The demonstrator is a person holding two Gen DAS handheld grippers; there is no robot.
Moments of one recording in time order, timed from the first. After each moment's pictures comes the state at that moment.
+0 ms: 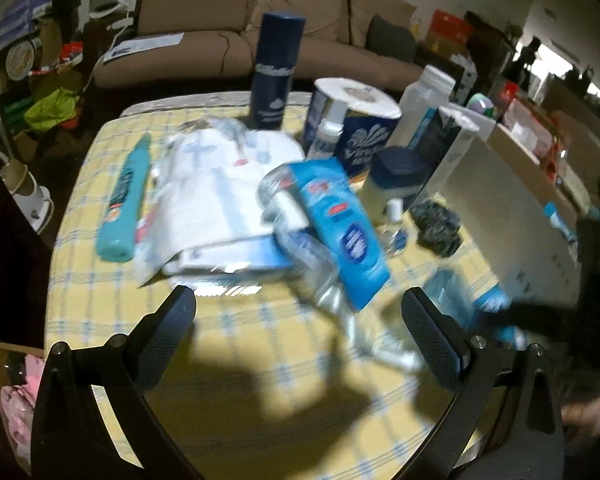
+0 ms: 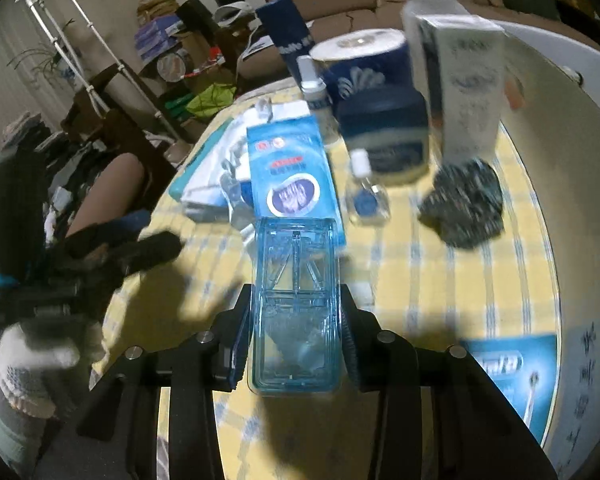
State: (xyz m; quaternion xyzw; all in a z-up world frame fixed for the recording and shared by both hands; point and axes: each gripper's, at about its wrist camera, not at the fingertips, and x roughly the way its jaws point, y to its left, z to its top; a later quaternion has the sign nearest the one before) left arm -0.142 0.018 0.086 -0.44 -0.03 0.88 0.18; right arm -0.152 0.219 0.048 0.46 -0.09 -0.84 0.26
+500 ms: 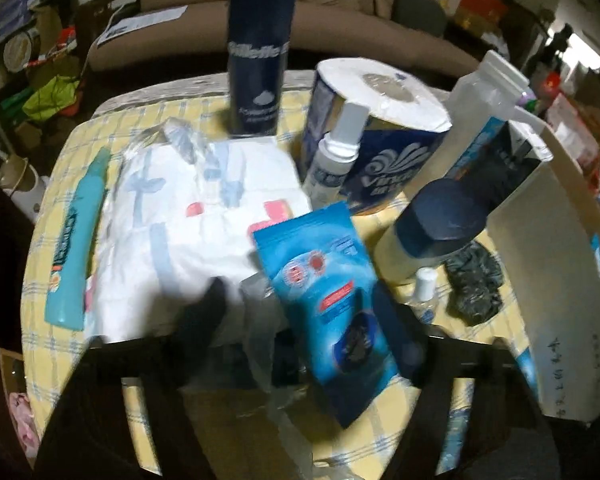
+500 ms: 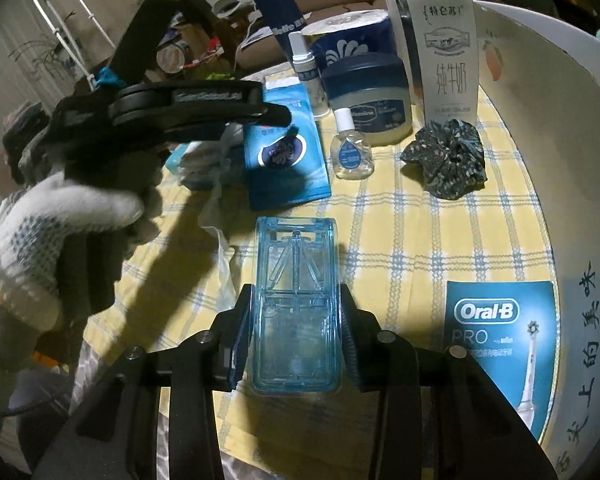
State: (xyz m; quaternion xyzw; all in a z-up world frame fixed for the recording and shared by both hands) left arm -0.228 0.068 0.062 -0.49 -0.02 0.86 0.13; right arm -0.132 0.231 0.038 0.47 -0.07 -0.84 0.26
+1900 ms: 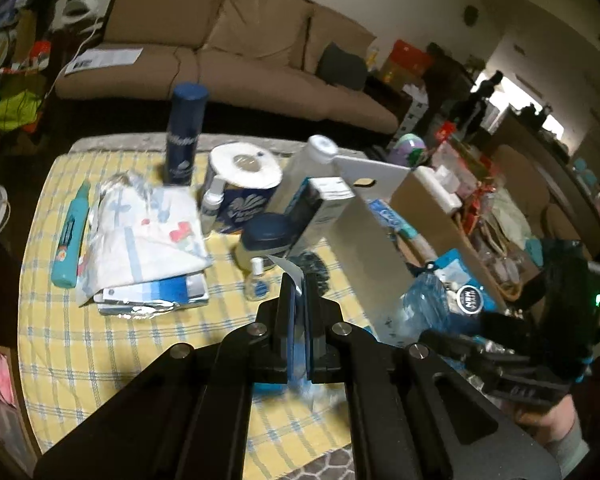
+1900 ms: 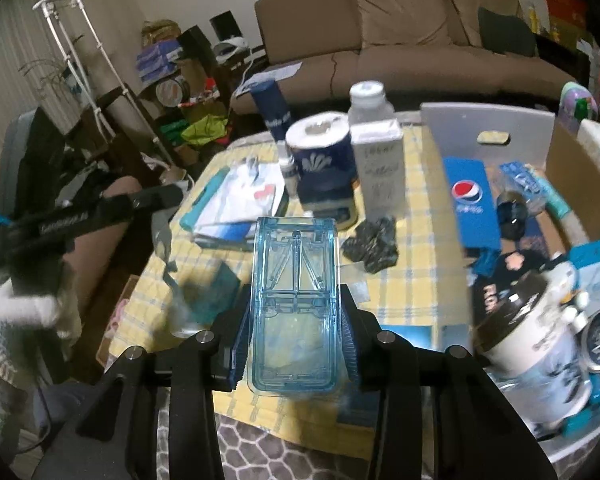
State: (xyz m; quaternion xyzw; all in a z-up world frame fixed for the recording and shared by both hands) left arm -0.114 0.064 0.197 -0.41 -0.10 0.87 0.25; right arm -0.110 0.294 0.165 0.41 -0.06 -0.88 0.22
